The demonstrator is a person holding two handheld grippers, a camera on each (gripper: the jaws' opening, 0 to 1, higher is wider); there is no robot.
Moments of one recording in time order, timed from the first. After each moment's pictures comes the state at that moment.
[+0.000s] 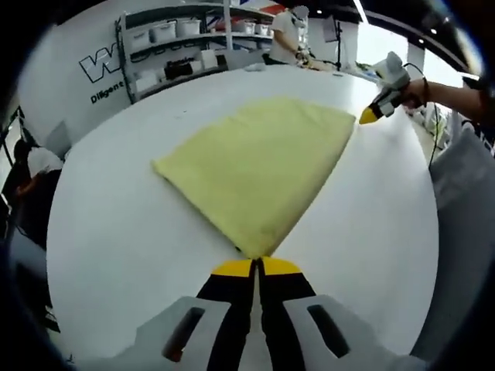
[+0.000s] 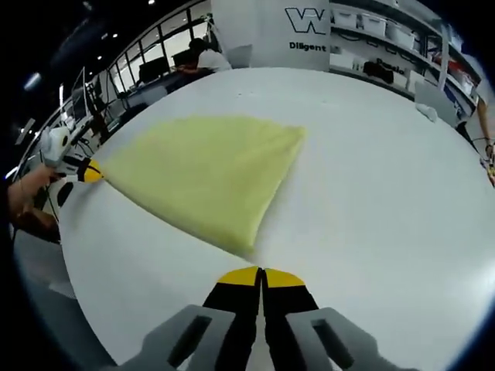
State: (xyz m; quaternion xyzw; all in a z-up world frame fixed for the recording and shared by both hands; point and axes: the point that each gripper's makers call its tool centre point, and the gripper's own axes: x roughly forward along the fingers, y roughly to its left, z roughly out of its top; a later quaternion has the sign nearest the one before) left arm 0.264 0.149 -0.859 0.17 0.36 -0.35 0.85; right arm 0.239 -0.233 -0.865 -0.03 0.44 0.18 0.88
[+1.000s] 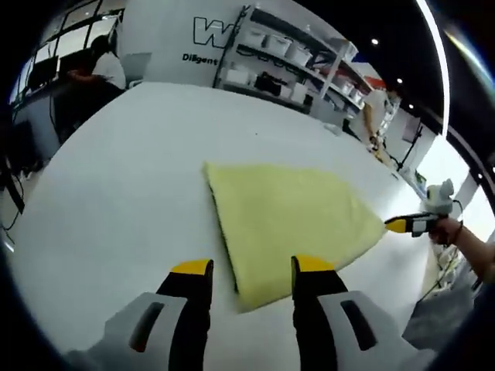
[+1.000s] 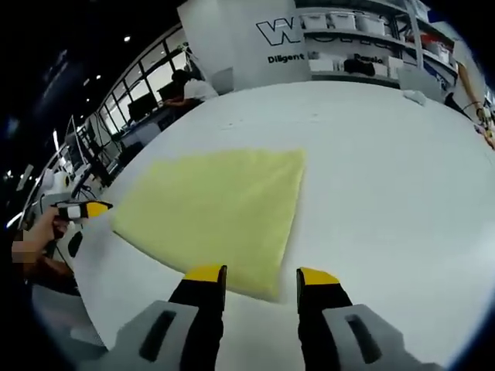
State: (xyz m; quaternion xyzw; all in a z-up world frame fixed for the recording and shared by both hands) left arm 0.284 0.126 -0.829 -0.09 0.37 -0.20 0.90; right arm 0.269 -0.209 -0.850 0.07 0.41 0.16 0.90
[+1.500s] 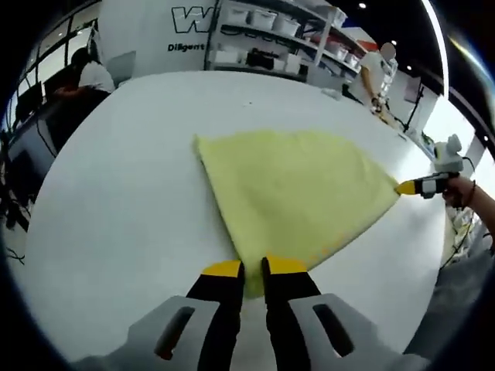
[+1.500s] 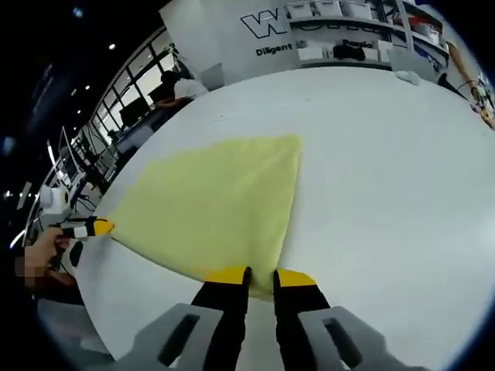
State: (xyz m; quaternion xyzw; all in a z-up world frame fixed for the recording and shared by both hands) left arm 0.279 0.132 -0.858 0.00 0.40 -0.21 0.89; right arm 0.268 -0.205 -0.863 0.09 0.43 0.15 0.89
